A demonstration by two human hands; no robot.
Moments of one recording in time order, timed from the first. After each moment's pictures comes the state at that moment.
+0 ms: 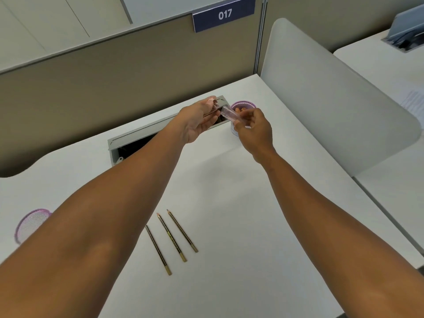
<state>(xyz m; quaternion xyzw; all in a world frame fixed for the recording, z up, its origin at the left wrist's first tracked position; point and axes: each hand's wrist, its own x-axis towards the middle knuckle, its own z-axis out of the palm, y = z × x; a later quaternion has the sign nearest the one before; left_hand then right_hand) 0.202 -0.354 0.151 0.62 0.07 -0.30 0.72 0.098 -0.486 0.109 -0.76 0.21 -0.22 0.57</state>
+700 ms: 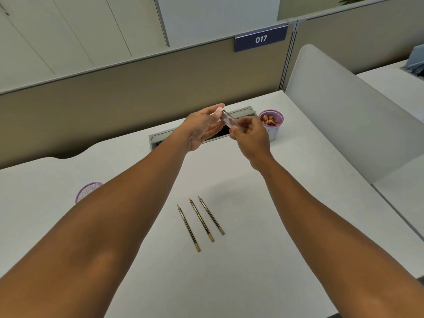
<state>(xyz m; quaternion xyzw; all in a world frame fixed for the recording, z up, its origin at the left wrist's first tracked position) 0.145 -0.240 0.197 0.64 -0.01 -0.27 0.72 0.070 -0.376 0.147 -0.71 0.17 -0.19 0.66</state>
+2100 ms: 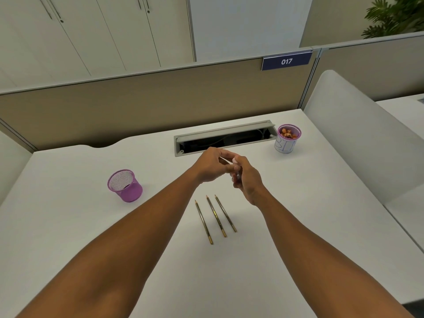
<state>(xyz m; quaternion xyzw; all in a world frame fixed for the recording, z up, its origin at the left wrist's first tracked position) 0.066 -0.167 0.155 0.84 -0.24 -0.15 0.46 0.007 -0.298 0.124 -0.66 0.18 0.05 0.73</state>
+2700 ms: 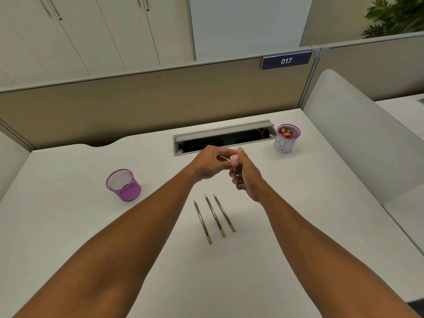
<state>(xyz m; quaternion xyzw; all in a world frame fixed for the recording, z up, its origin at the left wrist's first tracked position) 0.071 -0.168 0.159 0.83 -0.22 -0.17 0.48 0.008 -0.304 0.142 -0.67 0.18 0.11 0.72</state>
